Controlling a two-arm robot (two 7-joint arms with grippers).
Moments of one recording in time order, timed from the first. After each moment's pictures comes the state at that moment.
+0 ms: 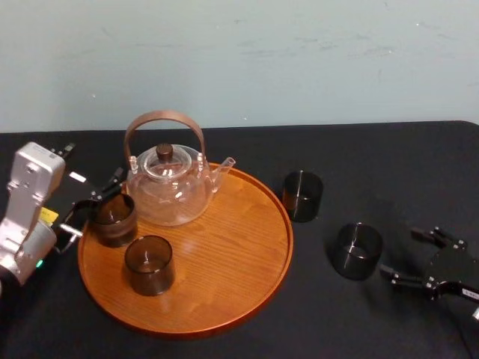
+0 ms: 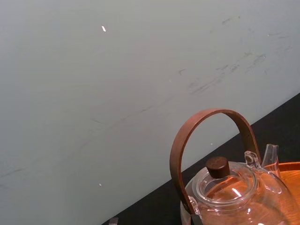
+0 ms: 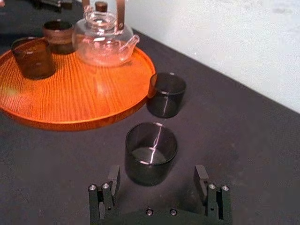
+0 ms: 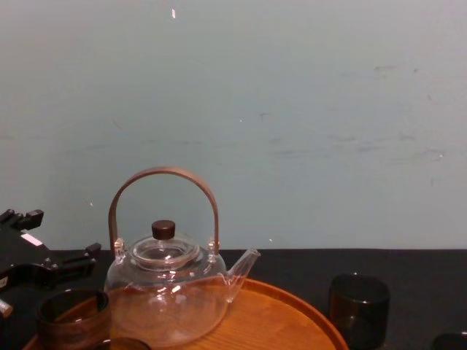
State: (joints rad) left arm -0.20 0.60 0.45 -1.41 -0.25 -0.12 0.03; right arm -0.18 0.87 -0.21 -1.75 0.48 0.08 0.43
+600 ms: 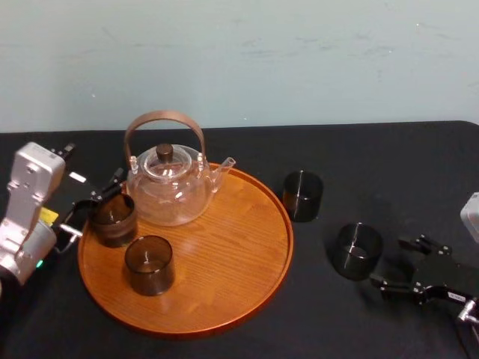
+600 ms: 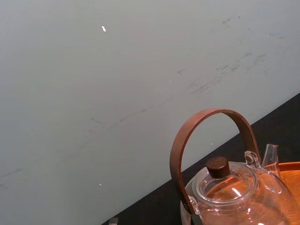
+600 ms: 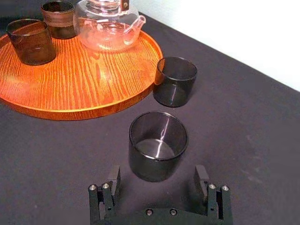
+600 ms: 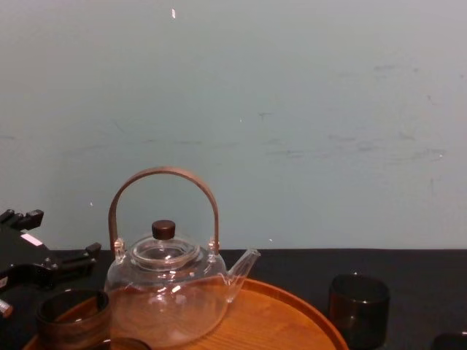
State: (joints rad) left arm -0.20 0.60 0.45 -1.41 -0.25 -0.12 0.03; right arm -0.11 0.81 -0.25 -1.68 0.42 0.13 0.49
